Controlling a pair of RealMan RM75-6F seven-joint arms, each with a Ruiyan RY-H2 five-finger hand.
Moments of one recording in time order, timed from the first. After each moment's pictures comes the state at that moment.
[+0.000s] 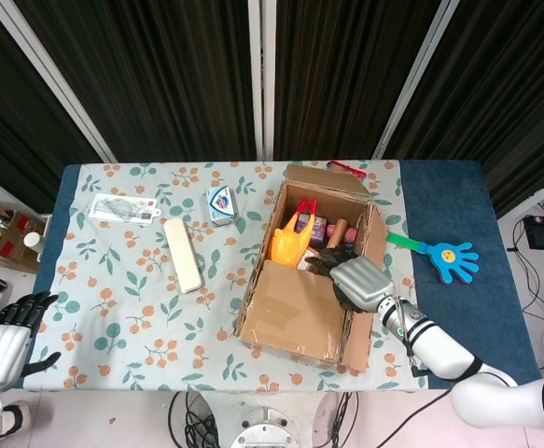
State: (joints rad) left arm -0.05 -1.14 0.04 -1.53 1.61 1.52 0.03; right arm 0.88 -1.03 0.11 -2.04 -0.89 0.76 -0.36
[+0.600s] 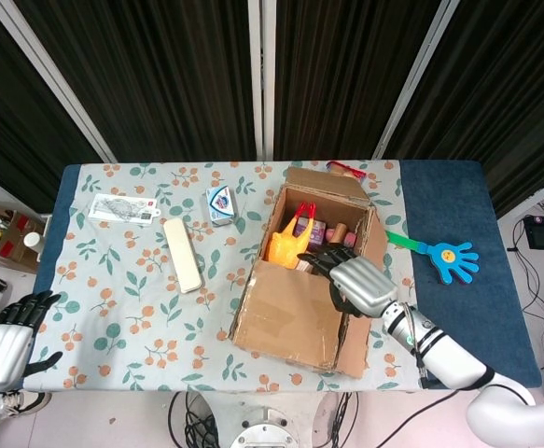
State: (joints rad) left arm -0.05 -1.14 0.04 -1.55 1.62 1.52 0.06; right arm 0.76 -0.98 0.15 -2.10 -1.19 0.84 -0.09
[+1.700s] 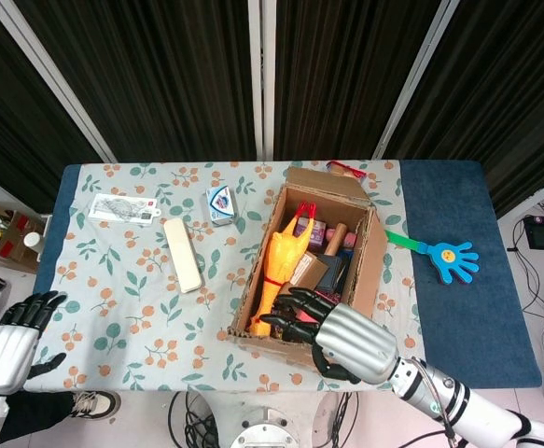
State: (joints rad) left arm -0.05 -1.11 0.05 -1.64 1.66 1.53 0.15; right arm 0.63 -0.81 0.10 -2.32 -1.79 0.99 0.22
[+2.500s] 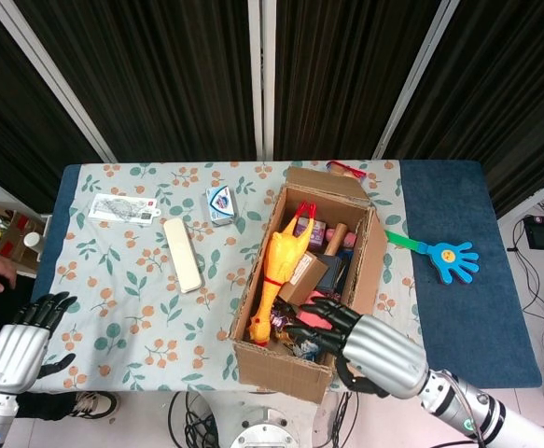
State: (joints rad) left arm -0.06 -1.13 0.05 -1.63 1.66 1.52 0.14; right arm 0.55 -0.67 0.00 -2.28 -1.94 1.12 0.30
